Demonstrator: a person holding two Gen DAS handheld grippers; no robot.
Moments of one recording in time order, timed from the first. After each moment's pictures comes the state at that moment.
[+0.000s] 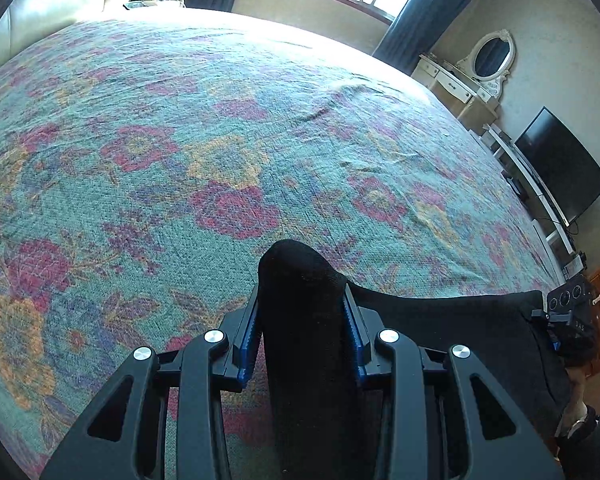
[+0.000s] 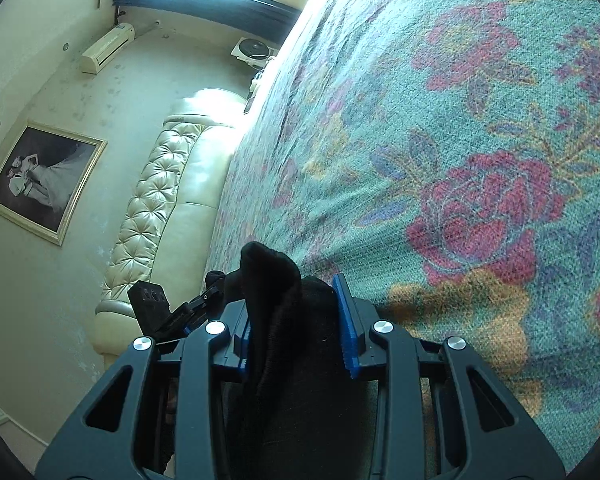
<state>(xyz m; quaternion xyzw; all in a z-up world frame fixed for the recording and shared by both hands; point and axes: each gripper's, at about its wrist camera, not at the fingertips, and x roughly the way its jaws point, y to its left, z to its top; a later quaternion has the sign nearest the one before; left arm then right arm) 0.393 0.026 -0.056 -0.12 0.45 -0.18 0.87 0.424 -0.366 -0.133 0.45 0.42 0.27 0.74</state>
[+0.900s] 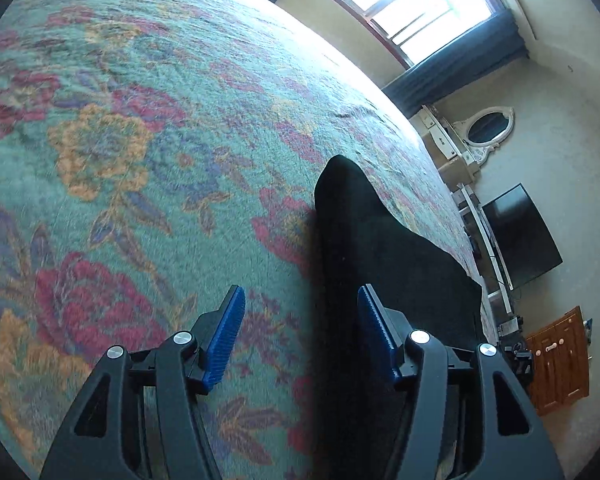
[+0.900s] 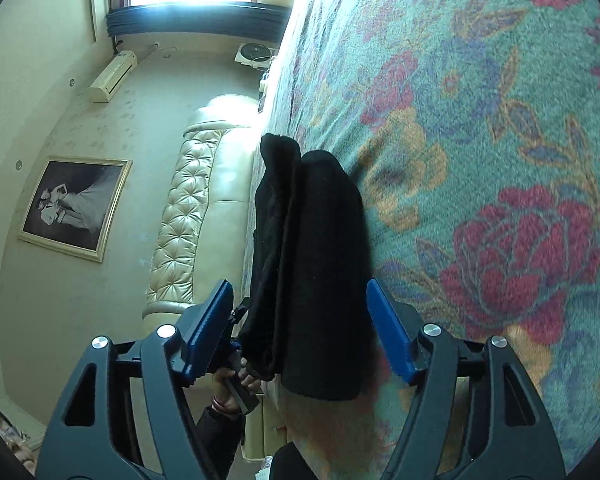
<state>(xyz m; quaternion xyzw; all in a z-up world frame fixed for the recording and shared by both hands) 0.264 0.122 -0.079 -0.30 0.44 -0.19 0.83 0.303 -0.409 -0.141 0.53 0.41 0.29 0.68</state>
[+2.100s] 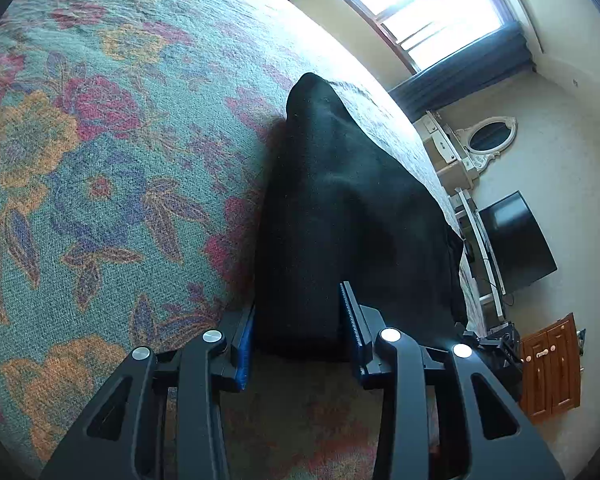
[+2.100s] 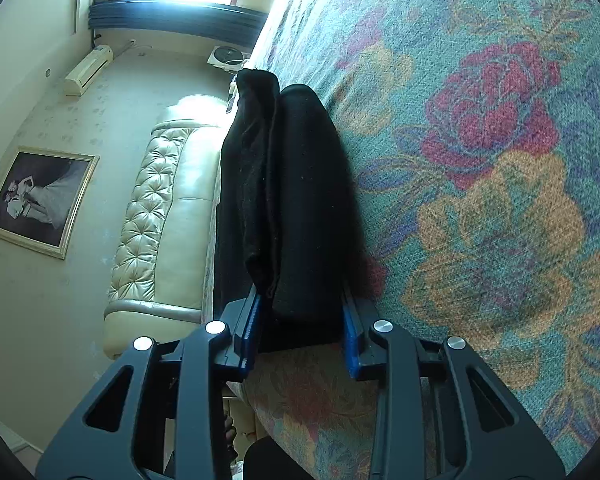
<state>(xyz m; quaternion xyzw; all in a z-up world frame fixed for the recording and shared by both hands) 0.180 0.068 -0.074 -0.31 0.44 -0.17 0.83 0.250 -0.371 -0.141 0.50 0.43 0.23 0.72</state>
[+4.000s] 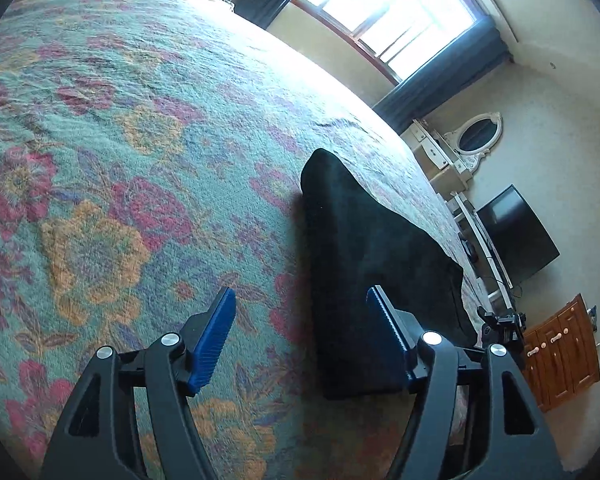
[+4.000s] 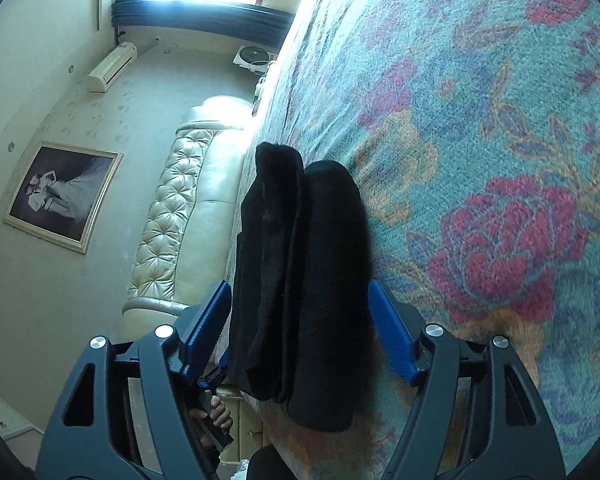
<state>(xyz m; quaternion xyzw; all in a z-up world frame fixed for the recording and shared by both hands) 0.211 0.128 -0.053 -0.27 0.40 -0.18 0.86 0.304 -0.419 -0.137 0.49 0.41 0.27 0.72</state>
